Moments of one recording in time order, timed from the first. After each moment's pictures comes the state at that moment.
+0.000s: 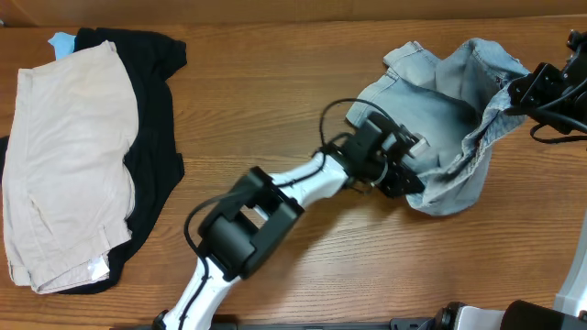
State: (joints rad) left arm -0.78 2.27 1.50 0.02 0.84 -0.33; right arm -0.34 1.50 1.73 -1.13 -0.37 0.23
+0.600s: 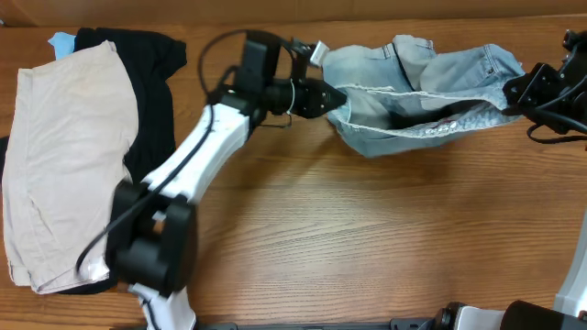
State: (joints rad) left arm -0.38 1.92 1.52 -0.26 0.86 -0.32; right arm -0.33 1.50 1.73 -1.14 -0.41 0.23
